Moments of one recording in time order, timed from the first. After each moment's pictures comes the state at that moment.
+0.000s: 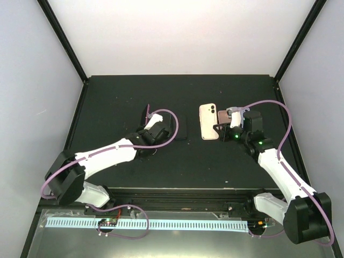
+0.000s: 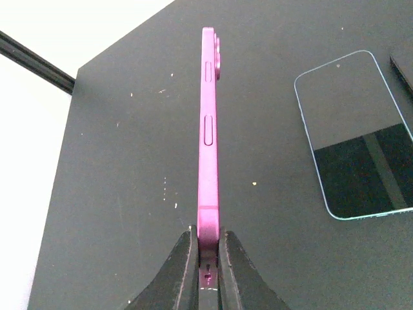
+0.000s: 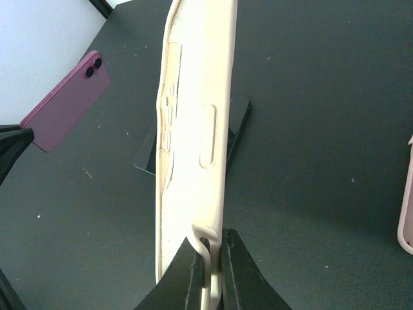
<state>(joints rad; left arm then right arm) -0.82 1.41 0.90 -0.45 -0.86 -0.24 0.23 1.06 0.68 -0.22 -0.48 0.27</state>
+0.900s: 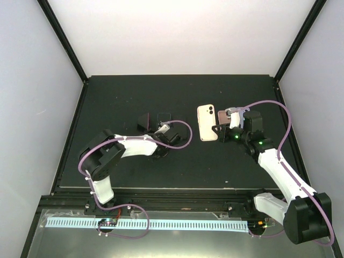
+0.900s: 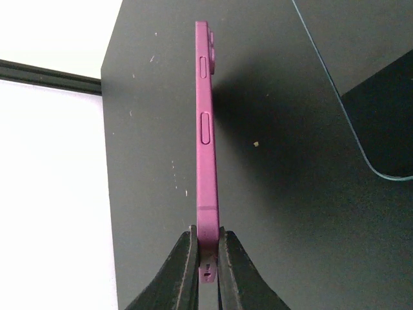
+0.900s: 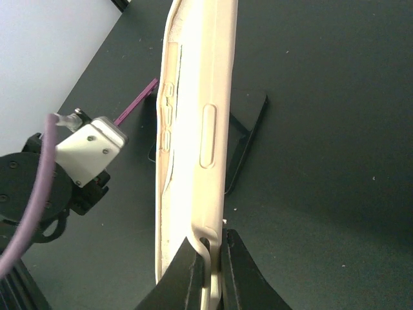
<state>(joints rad) -0.82 1.78 0.94 -0.41 -1.03 -0.03 0.23 1.06 0.68 -0.23 -0.53 0.26</state>
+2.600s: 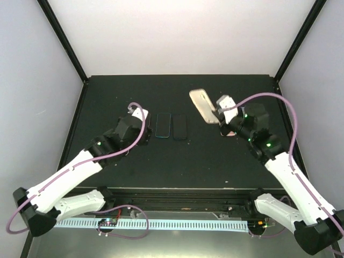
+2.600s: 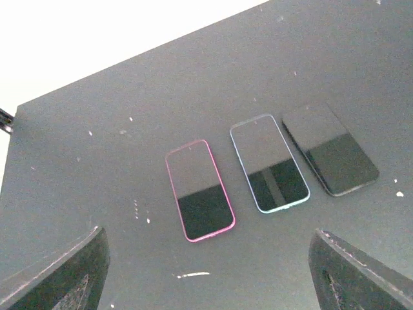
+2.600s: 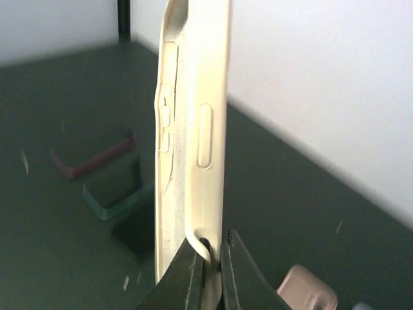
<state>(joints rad) -0.77 1.04 1.01 -0.69 -0.52 -0.17 0.42 0.93 0.85 -0.33 -0.19 -0.28</state>
